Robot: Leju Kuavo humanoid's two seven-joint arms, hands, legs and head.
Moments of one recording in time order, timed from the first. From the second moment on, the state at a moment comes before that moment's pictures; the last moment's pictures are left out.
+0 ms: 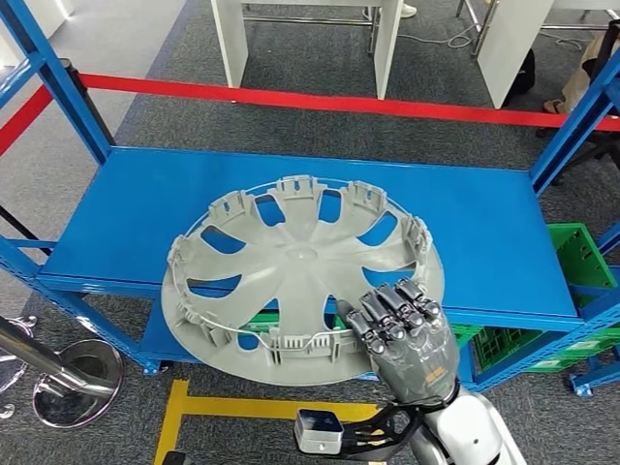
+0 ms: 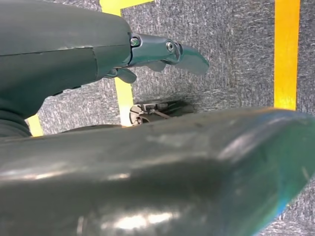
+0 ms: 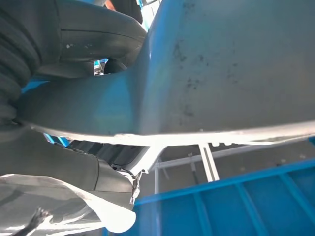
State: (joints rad) left arm -0.06 -0.04 -1.09 -0.16 0.93 0.16 -0.42; right arm -0.01 0.05 0.48 -1.83 1.57 -0.69 -0.30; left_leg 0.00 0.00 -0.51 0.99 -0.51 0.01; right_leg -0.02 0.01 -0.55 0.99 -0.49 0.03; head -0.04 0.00
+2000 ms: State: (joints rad) left arm -0.08 0.01 -1.10 -0.15 1.02 0.27 -0.27; right arm 0.07 0.10 0.42 -1.96 1.57 -0.69 -0.36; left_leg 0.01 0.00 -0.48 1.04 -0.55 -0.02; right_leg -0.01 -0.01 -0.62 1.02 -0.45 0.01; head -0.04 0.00
